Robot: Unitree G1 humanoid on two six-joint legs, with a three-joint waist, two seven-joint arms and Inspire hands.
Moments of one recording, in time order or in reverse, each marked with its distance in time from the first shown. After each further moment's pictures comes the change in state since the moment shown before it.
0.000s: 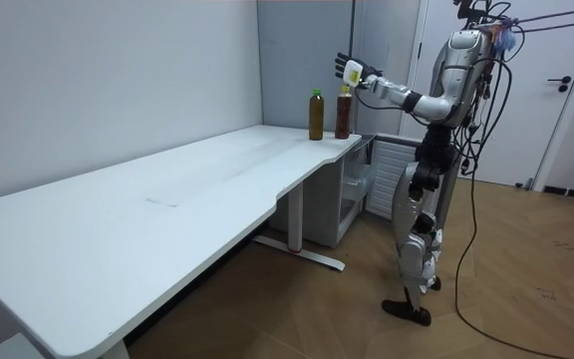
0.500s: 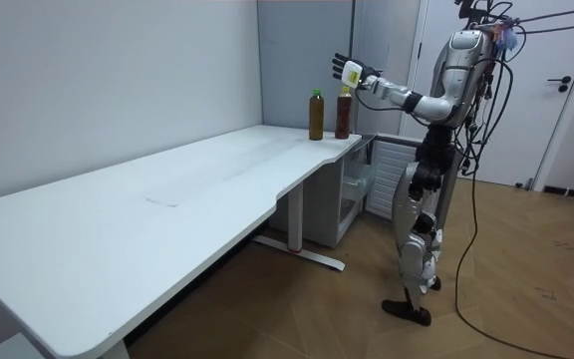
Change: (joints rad) left arm 0.001 -0.001 -0.001 0.048 0.005 -0.012 0.041; right arm 0.005 0.001 0.001 0.007 0.001 0.005 0.004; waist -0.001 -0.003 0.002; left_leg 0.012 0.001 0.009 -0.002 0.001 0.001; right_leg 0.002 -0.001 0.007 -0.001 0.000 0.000
